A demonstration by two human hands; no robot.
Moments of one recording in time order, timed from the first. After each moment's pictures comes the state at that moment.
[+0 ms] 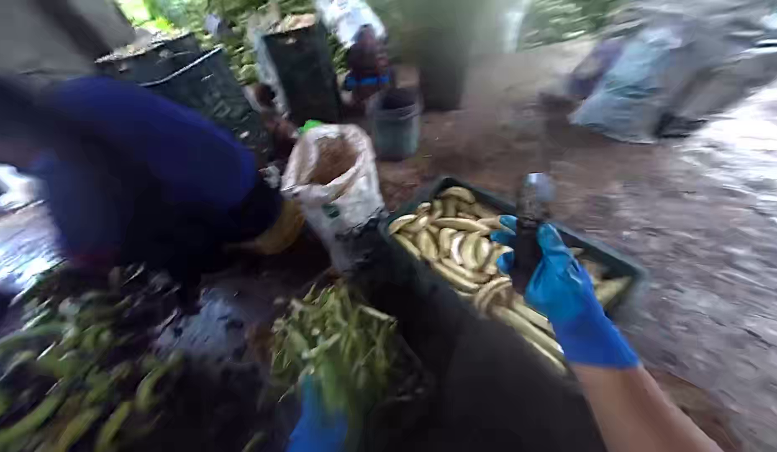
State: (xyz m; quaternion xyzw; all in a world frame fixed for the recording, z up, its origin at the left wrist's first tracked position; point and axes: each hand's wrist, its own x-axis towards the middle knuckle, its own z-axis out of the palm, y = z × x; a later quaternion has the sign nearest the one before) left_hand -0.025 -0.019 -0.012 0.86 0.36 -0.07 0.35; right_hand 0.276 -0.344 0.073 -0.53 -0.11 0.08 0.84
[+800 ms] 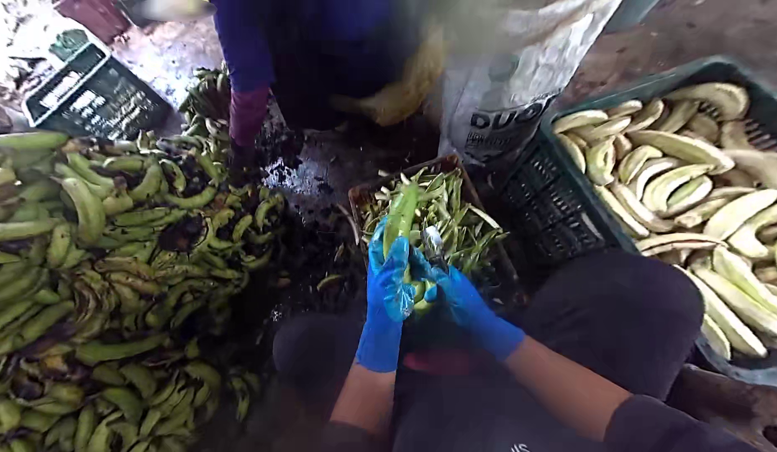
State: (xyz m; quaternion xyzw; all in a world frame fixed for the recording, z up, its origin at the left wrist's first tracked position) left_hand -0.020 -0.007 0.028 0.40 0.21 0.30 0.84; right_hand 0.068 -0.120 -0.063 -0.63 -0.06 0.45 0.63
